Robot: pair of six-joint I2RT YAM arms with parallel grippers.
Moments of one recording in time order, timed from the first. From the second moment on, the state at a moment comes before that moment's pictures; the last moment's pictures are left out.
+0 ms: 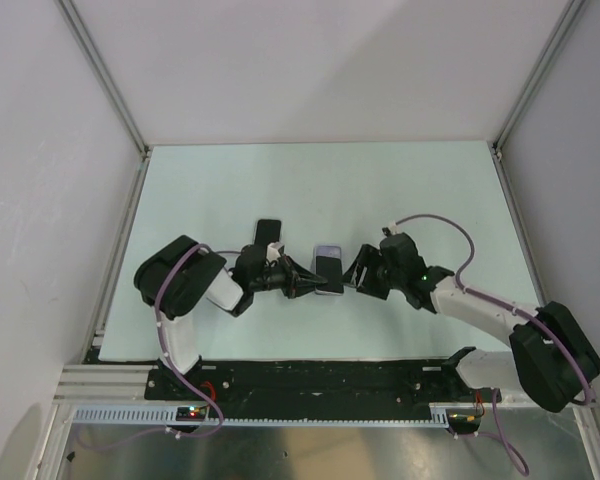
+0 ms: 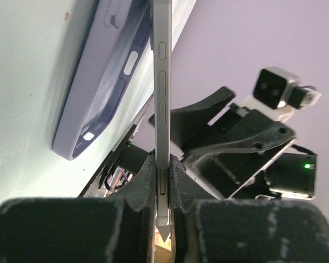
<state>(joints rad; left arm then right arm) -0.57 1.88 0.45 1.06 0.68 -1.72 0.61 1.27 0.62 -0.10 -0.15 0.90</state>
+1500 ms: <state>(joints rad) -0.58 1.89 0.44 1.08 0.66 -1.68 0.64 1.39 0.42 0.29 -0.23 1.33</state>
